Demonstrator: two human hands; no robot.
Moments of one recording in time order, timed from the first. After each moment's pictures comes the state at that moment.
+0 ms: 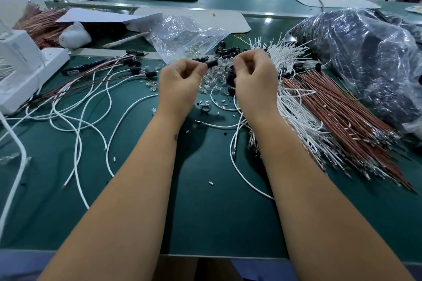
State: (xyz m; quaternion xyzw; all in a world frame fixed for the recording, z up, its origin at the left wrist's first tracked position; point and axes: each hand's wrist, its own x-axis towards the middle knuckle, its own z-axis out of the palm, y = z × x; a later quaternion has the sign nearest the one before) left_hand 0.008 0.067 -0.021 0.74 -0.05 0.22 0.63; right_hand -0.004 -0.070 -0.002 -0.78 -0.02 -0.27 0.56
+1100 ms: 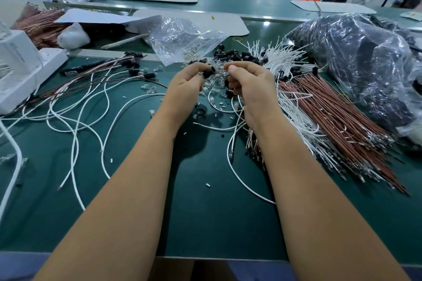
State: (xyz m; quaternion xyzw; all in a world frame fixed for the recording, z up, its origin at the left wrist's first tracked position) left_hand 0.011 0.064 -0.022 0.74 -0.09 0.10 0.66; right_hand -0.001 -0.075 -0.004 -0.66 0.00 -0.11 0.74
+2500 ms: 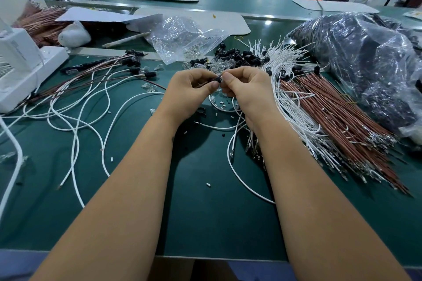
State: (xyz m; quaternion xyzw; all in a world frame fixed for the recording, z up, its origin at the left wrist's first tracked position) left_hand 0.007 0.066 -0.023 0.80 -0.15 0.12 0.57; right_hand 0.006 -0.075 -0.017 -0.72 -0.02 -0.11 0.68
